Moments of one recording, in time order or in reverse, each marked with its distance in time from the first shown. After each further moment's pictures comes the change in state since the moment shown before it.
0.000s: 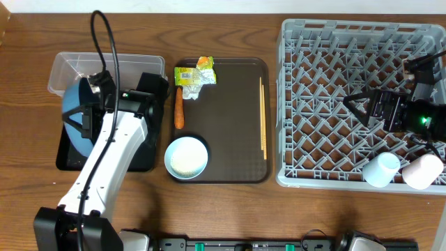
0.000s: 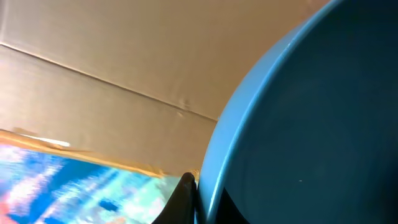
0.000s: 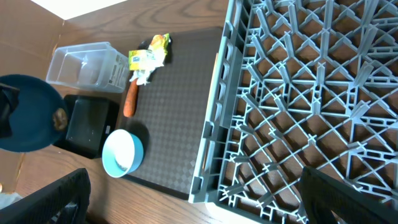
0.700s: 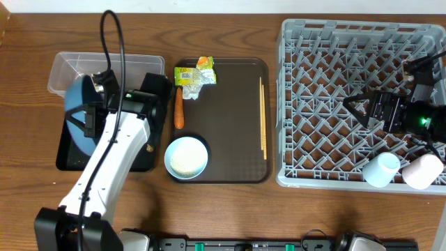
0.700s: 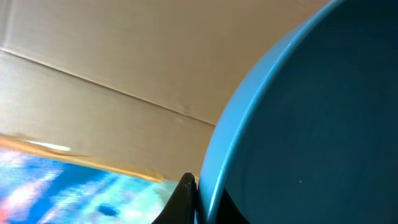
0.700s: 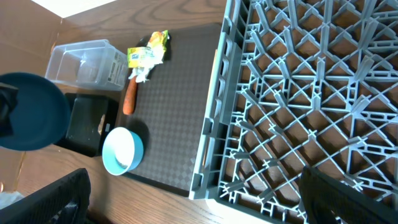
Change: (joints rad) left arm -0.029 -0.012 0.000 0.004 0.068 0.000; right arm 0.000 0.000 0.000 -0.015 0.006 0.000
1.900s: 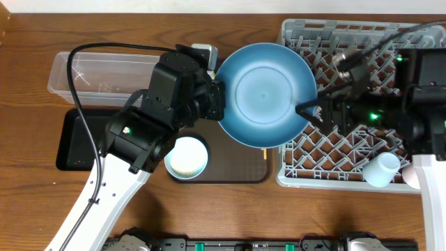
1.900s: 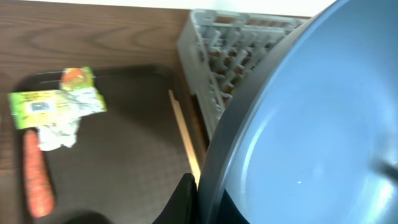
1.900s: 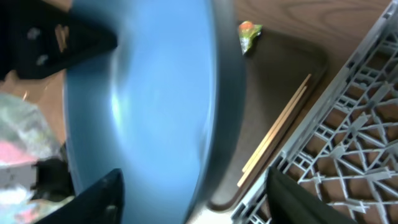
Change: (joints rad) left arm -0.288 -0.211 0.207 0.522 1.513 0.127; right arm 0.398 0.024 -0.001 0.167 -0.014 -0.042
